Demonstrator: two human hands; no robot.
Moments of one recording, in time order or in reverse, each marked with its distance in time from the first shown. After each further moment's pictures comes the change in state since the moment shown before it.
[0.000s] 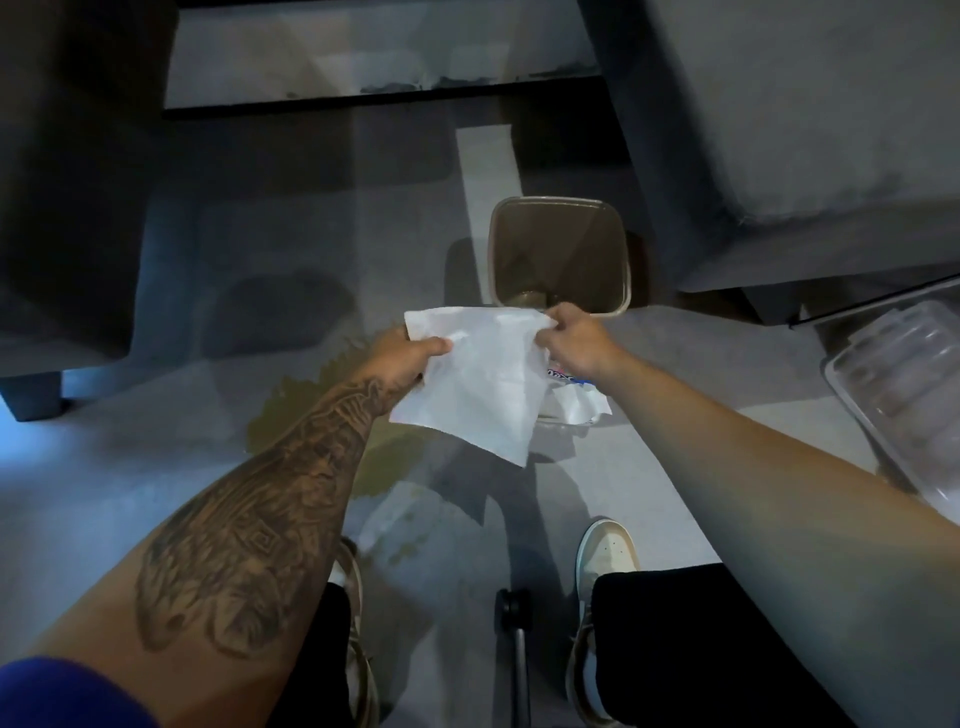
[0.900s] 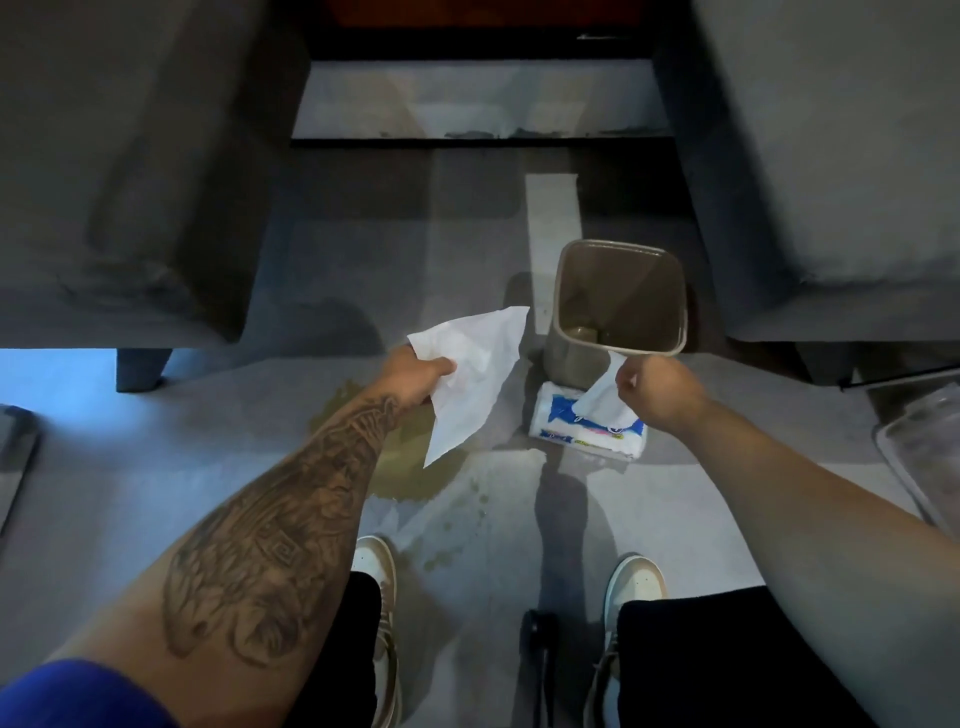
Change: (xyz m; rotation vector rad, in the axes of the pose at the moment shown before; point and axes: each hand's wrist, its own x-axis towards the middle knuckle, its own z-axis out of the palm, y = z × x) left_hand -0.053 0.002 -0.065 0.027 0.187 -0.007; right_hand -0.025 0.001 -0.020 -0.844 0.082 -0.115
